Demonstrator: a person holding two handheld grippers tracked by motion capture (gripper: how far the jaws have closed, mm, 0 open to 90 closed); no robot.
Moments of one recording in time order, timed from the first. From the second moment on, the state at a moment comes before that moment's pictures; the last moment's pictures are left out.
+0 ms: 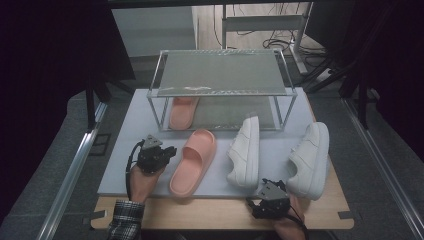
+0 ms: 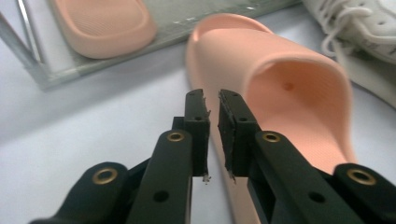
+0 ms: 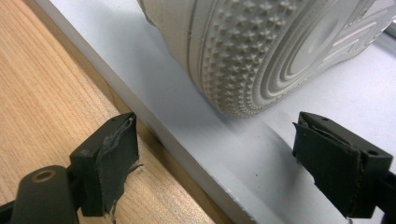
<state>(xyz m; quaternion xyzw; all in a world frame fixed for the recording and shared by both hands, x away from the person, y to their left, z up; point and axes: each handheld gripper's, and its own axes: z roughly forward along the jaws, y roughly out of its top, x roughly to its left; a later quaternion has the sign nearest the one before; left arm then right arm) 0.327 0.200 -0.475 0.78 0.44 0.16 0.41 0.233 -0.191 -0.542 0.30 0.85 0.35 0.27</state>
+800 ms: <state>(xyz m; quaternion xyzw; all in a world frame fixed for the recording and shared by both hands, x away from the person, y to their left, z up) 0.346 0.175 -0.488 0.79 0.44 0.15 0.40 0.233 -0.191 -0.542 0.30 0.85 0.35 0.27</state>
